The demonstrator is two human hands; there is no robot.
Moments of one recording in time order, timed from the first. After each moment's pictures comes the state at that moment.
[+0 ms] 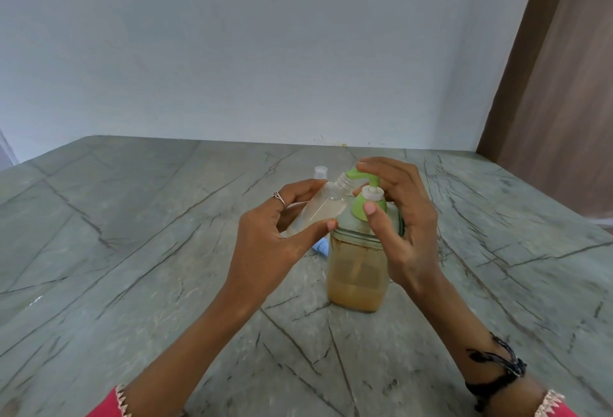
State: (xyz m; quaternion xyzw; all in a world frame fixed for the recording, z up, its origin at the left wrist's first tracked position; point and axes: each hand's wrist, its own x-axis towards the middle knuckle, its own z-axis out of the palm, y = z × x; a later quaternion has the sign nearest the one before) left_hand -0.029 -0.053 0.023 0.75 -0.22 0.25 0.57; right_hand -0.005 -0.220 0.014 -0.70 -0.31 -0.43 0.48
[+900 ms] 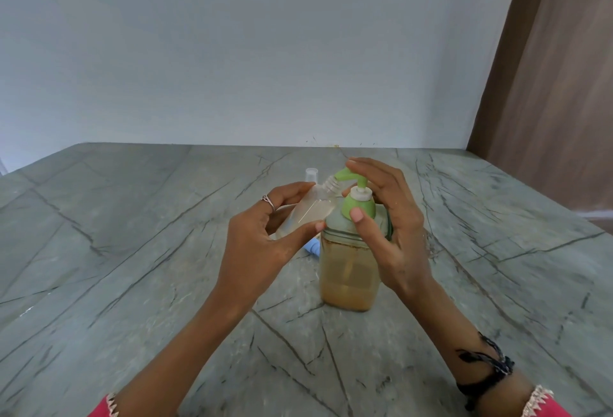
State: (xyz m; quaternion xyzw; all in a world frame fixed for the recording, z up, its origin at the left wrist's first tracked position) left_hand -0.028 -0.052 0.022 0.76 -0.21 0.26 0.56; right_hand -0.011 -0.220 0.012 -0.71 -0.30 -0.41 0.48
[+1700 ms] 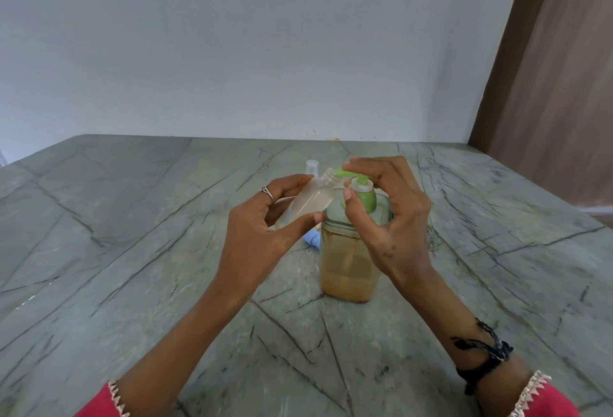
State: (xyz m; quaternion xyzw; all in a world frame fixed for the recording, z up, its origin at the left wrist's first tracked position) left_hand -0.027 -0.051 0.021 0.75 -0.20 0.25 0.57; right_hand -0.010 -0.215 0.017 -0.72 -0.26 -0.48 0.43
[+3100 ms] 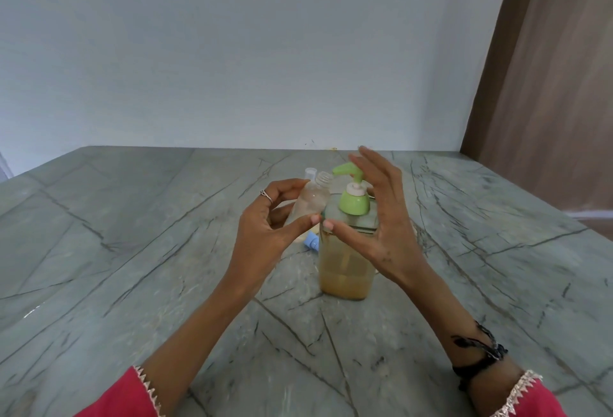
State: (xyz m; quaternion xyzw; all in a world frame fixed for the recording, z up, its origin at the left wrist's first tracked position) left_hand -0.021 -0.052 0.017 0.68 -0.23 0.18 0.67; right_hand -0.013 -0.226 0.010 -0.76 -0.30 -0.36 0.44
